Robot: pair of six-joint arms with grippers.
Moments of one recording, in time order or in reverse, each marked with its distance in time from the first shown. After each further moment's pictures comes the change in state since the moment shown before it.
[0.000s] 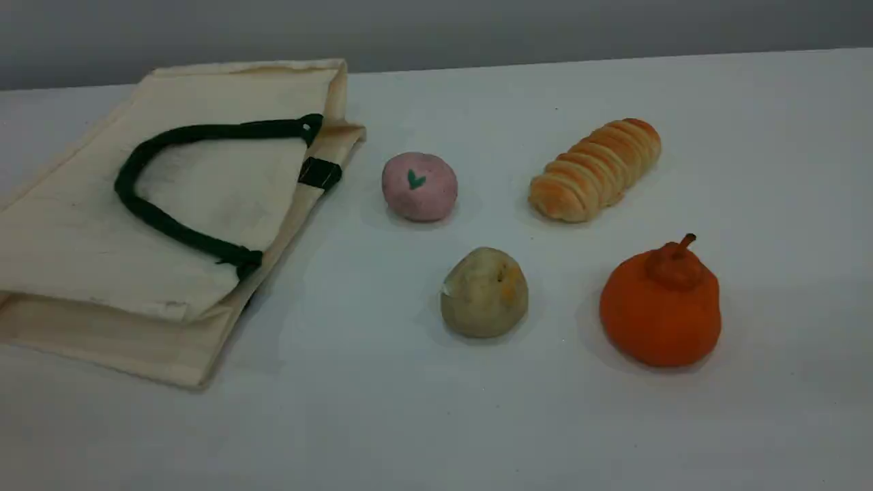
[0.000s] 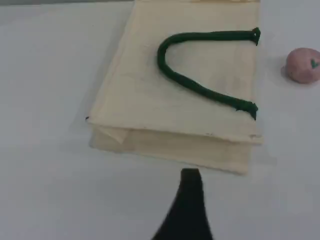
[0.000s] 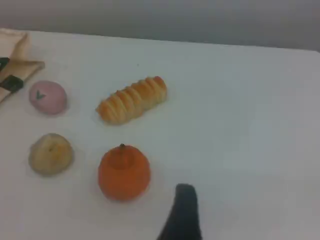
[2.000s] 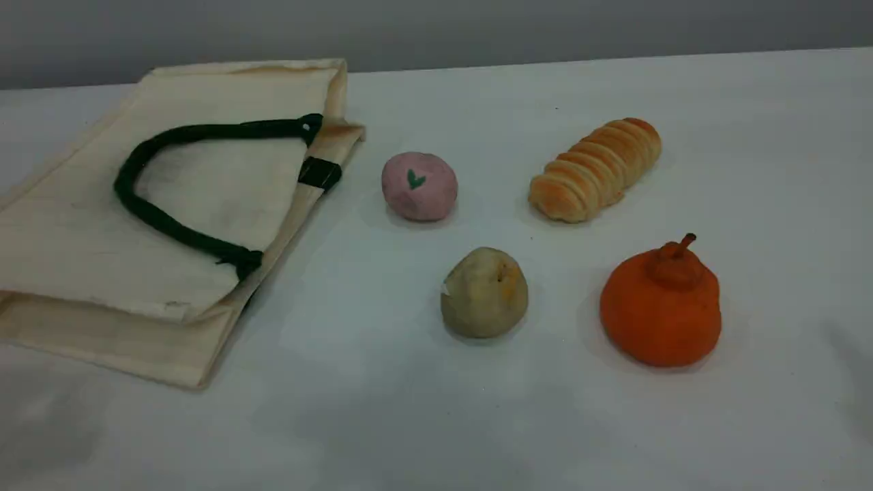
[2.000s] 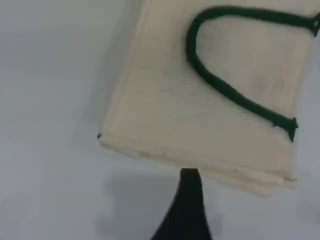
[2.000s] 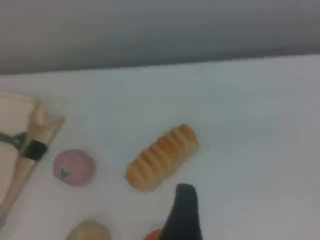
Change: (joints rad) left arm -0.002 1.024 -0.414 0.076 -0.195 -0.099; right arm 0.002 0.935 -0.413 0.128 -0.342 0.033
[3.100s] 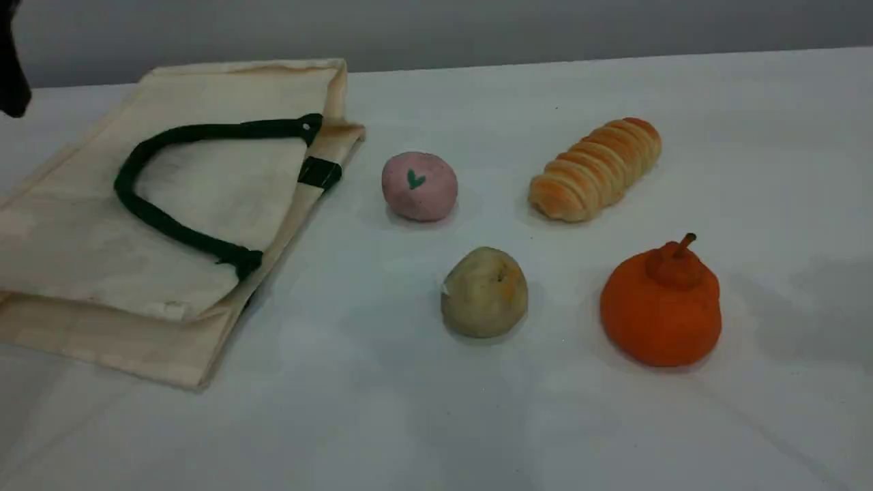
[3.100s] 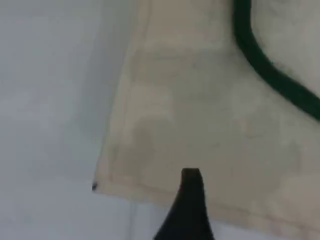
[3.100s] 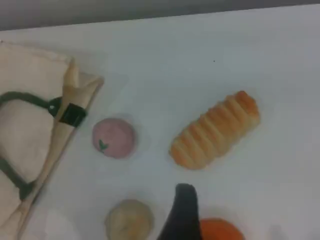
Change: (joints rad) left arm 0.000 0.614 -0.170 0.101 -0.155 -0.035; right arm 0.000 0.274 0.001 0.324 -0.065 -0.276
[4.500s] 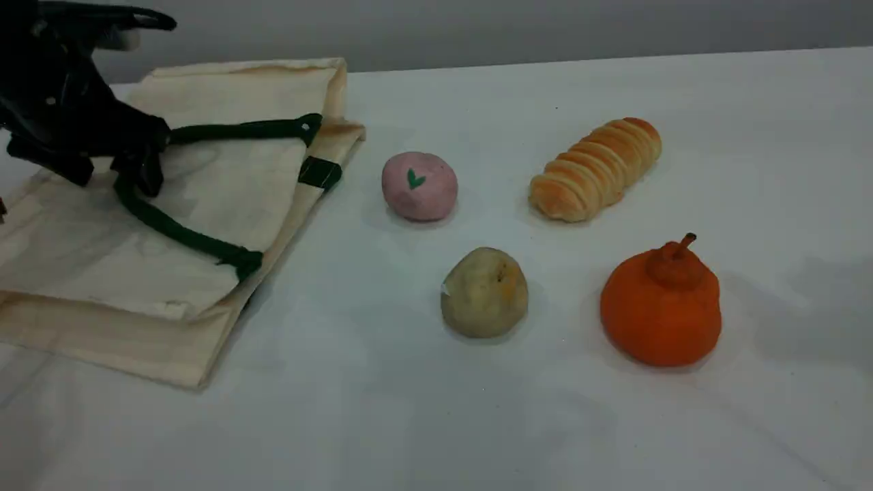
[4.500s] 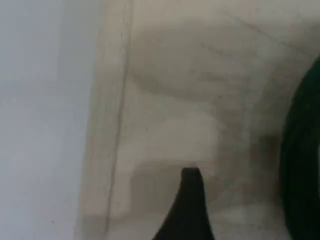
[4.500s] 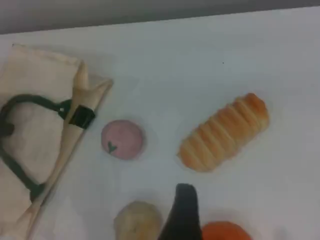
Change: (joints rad) left arm 0.000 0.518 -0.190 0.086 -0.342 0.032; right arm 0.000 0.000 0.000 0.038 0.000 -0.024
